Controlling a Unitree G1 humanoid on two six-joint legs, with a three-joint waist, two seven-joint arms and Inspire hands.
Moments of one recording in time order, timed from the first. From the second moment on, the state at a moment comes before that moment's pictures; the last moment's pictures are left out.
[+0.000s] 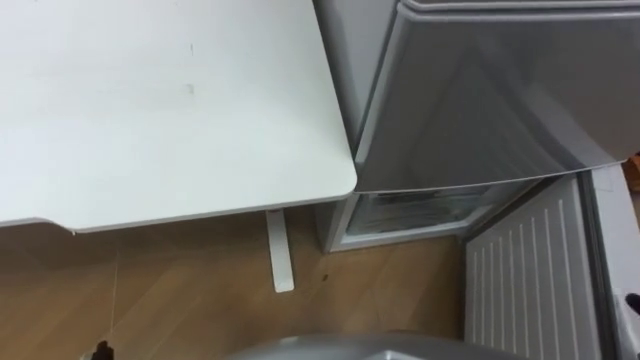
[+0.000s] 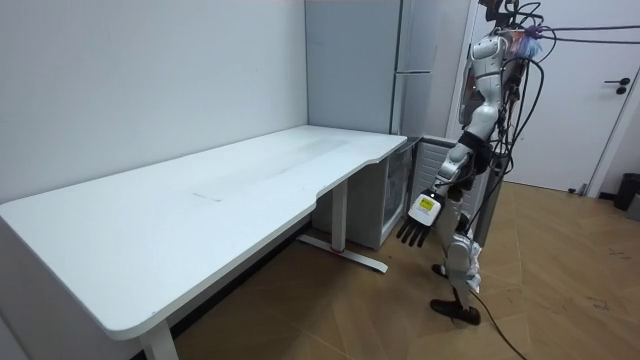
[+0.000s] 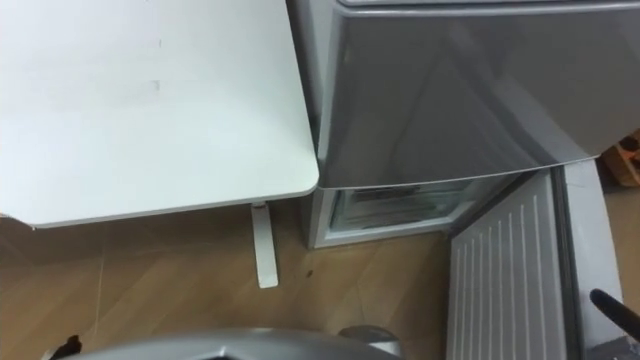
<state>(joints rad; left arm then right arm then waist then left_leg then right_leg) 0.32 0.24 0.32 0.89 0.30 0.13 0.07 0.10 -0.44 -0.63 1.02 0.62 0.04 -0.41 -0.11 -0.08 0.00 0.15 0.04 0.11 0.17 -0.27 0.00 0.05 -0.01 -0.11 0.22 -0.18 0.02</state>
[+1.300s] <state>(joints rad) 0.16 0.32 0.05 1.02 0.26 0.09 0.00 0.34 -0.50 0.05 0.02 0.54 0.23 0.32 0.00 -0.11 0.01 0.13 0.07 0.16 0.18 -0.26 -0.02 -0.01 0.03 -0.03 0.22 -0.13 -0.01</state>
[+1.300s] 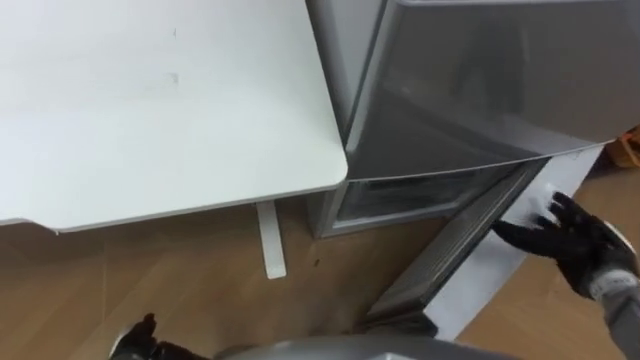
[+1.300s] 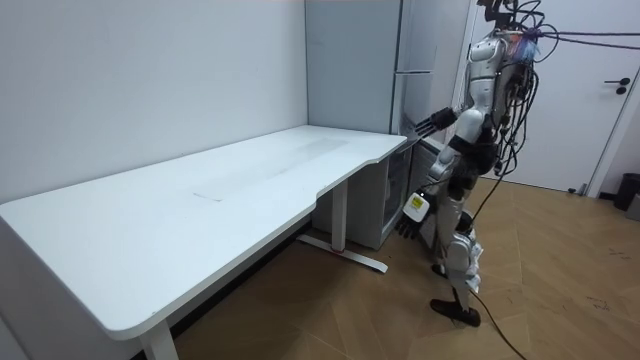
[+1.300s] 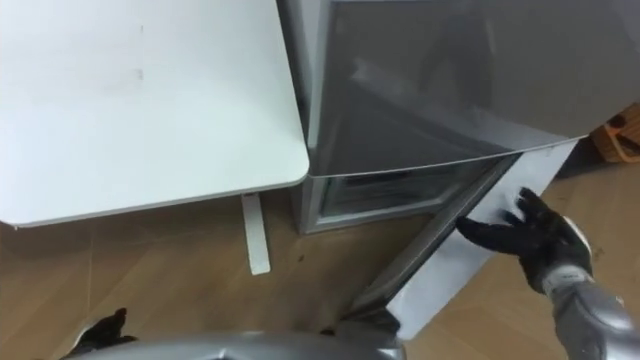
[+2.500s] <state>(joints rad) 0.22 0.27 0.10 1.06 0.27 0.13 0.04 0.15 -0.47 -0.13 -0.12 0.62 0.18 0.72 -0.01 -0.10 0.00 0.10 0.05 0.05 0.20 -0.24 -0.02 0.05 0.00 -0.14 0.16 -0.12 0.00</state>
